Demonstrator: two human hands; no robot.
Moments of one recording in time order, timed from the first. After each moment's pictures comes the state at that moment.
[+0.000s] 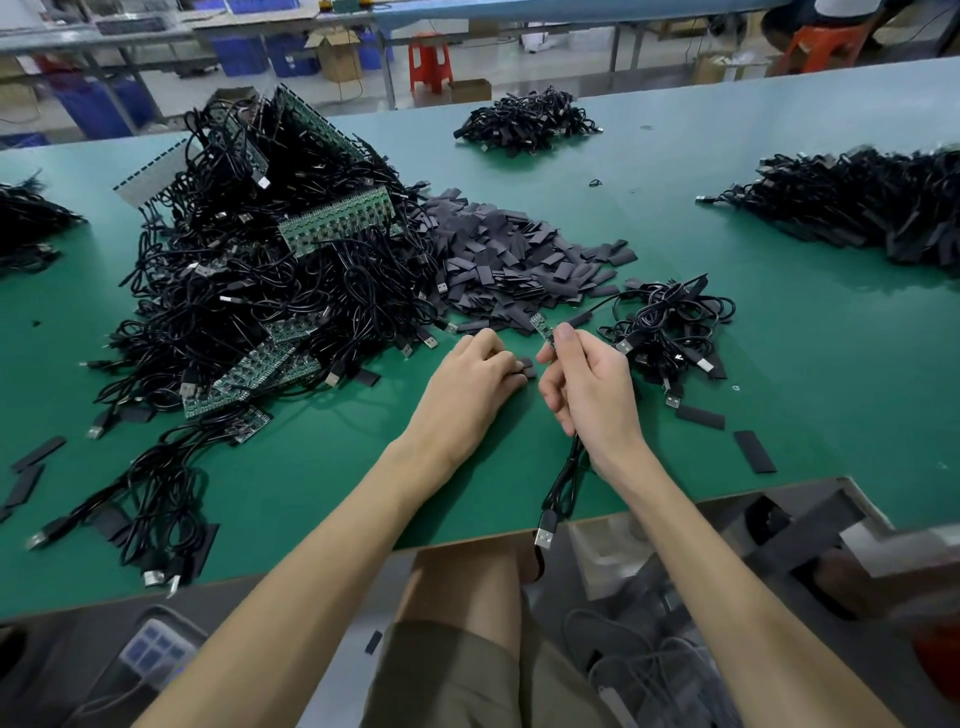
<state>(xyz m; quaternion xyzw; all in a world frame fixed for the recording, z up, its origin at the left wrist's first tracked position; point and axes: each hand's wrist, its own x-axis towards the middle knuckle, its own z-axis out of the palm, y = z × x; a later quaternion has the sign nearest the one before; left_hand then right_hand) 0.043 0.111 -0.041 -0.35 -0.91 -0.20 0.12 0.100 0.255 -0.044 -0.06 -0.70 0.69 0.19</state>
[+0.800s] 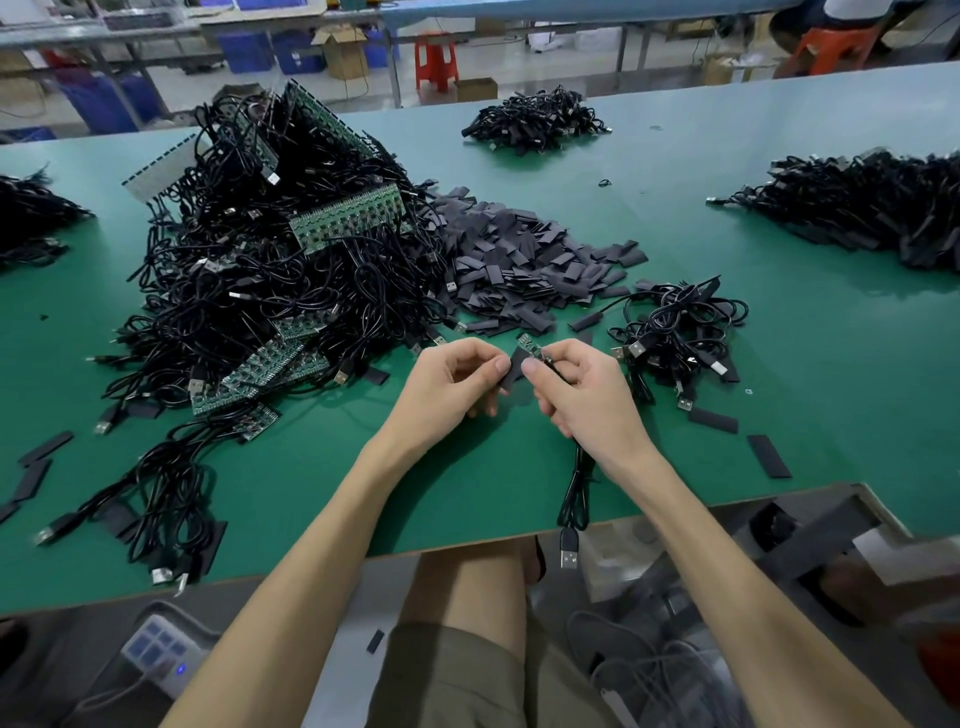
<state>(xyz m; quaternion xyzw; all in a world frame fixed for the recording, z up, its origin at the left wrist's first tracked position) 0.036 0.085 -0.043 -0.26 -0.76 -0.59 -0.06 0.095 0.258 -0.053 -0.02 -0.75 0.65 0.12</state>
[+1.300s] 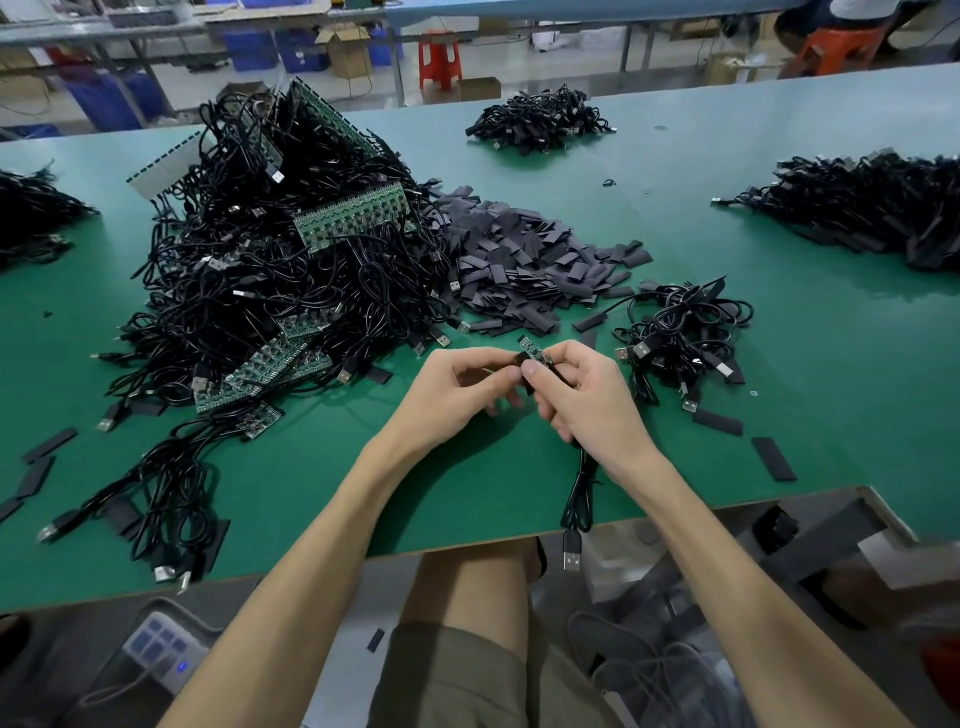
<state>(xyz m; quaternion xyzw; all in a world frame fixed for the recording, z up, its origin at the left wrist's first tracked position) 0.036 0.085 -0.045 -0.30 -0.74 -0.60 -0.08 0.098 0.258 -0.050 -0.02 -0.77 0.63 0.11</state>
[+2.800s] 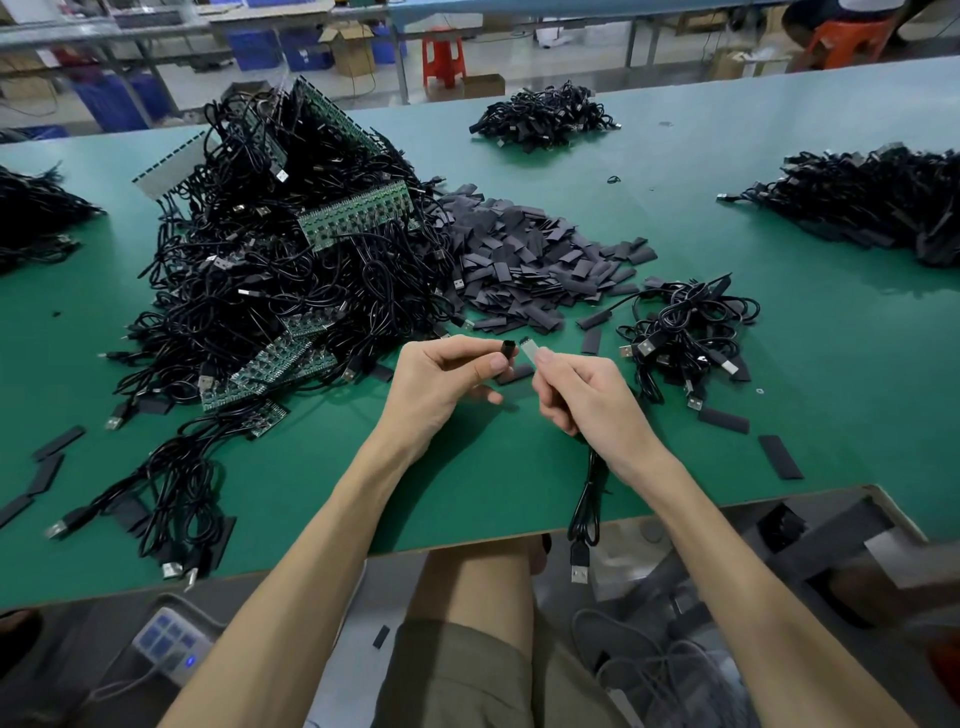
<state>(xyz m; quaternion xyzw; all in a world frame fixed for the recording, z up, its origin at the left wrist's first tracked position) 0.034 0.077 -0.045 -0.20 -0.64 -0.74 -0.08 0.104 0.254 -0.039 0.03 -0.75 0.66 0.07</state>
